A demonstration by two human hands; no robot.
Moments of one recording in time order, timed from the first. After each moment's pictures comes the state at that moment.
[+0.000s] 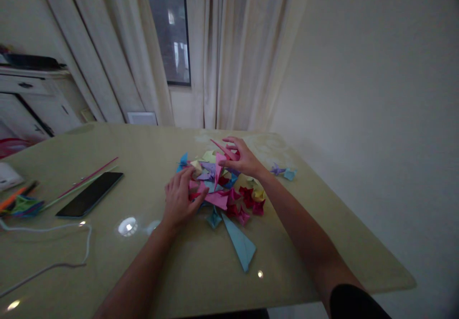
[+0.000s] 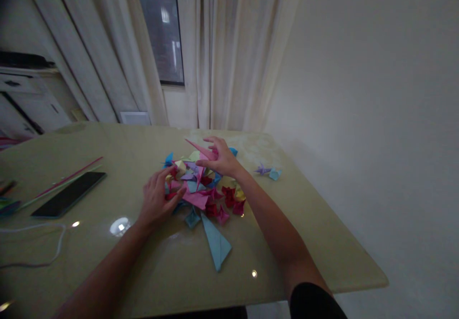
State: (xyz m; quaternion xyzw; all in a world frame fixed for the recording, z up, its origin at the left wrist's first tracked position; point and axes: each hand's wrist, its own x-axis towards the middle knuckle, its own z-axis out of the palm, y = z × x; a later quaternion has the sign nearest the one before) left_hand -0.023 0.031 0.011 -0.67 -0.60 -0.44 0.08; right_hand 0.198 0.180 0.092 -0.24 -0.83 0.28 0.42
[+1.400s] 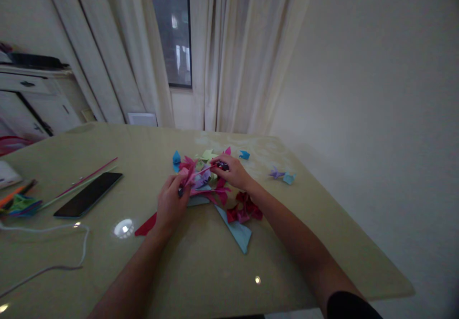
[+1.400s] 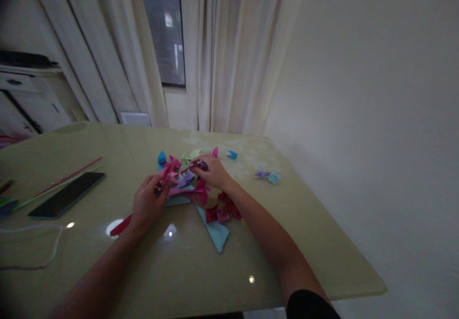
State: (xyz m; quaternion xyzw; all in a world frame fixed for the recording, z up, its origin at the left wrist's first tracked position) left_hand -0.037 0.036 0.010 -0.60 -0.64 -0.47 0.05; right_hand 0.171 0.164 0.070 -0.24 -0.87 0.24 0.35
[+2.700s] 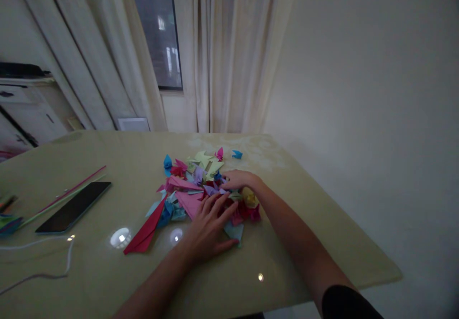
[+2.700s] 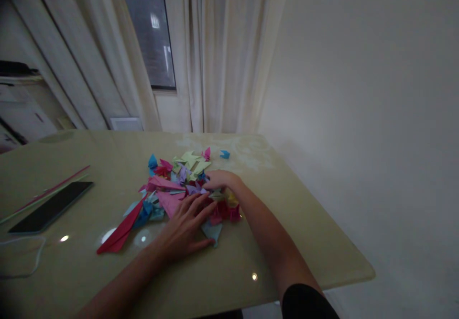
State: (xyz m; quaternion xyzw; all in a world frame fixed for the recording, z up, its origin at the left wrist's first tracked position) left_hand 0.054 0.002 -0.003 -0.87 -0.44 -0.23 0.03; right_hand 0.211 0.191 0.052 -0.44 -0.86 0.26 0.00
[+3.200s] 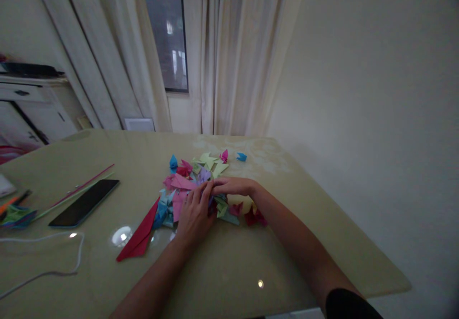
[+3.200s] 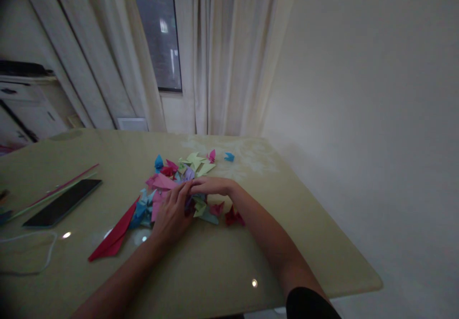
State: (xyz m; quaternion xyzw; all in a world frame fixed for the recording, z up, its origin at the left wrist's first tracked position) left_hand 0.025 0.023 -0.003 -0.73 -0.56 -0.36 0.10; right_hand 0.179 0.152 0.069 -0.18 -0.80 0.56 0.09
